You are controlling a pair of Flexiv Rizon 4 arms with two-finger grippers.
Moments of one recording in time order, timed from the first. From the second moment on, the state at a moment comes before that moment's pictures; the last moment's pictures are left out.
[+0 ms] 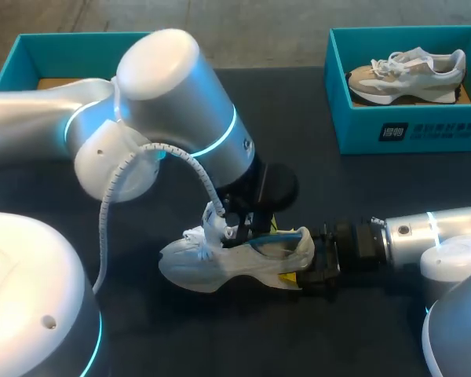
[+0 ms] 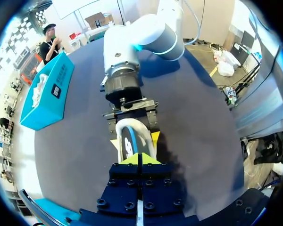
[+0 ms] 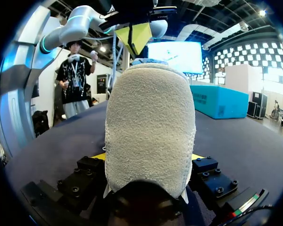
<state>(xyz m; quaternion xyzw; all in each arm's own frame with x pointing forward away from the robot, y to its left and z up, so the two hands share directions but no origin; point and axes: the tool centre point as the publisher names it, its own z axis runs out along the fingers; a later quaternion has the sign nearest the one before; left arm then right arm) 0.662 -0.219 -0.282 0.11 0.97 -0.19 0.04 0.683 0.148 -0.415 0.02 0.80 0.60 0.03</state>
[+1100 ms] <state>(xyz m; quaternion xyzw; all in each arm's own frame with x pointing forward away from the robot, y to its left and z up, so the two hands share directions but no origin) 0.655 -0.212 -0.304 0.05 0.98 -0.17 0.10 0.683 0.148 -0.415 0.02 0.80 0.60 0.03</state>
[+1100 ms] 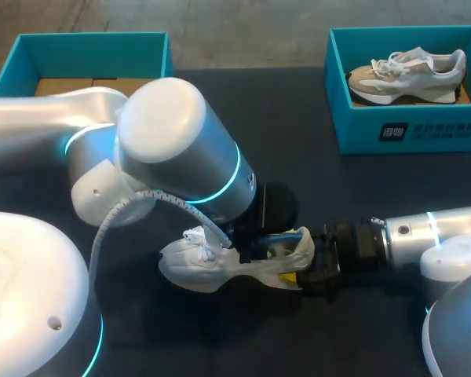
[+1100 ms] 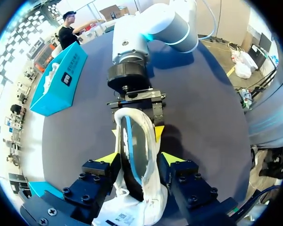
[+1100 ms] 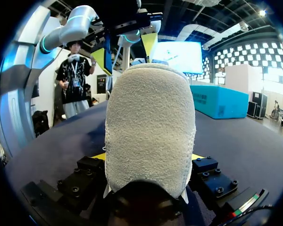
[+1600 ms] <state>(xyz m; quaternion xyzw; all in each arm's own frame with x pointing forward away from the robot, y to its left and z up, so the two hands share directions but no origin) 0.670 -0.216 -0.321 0.04 0.98 -0.16 0.12 0.683 0.148 -0.415 0.02 0.80 0.60 0.03</state>
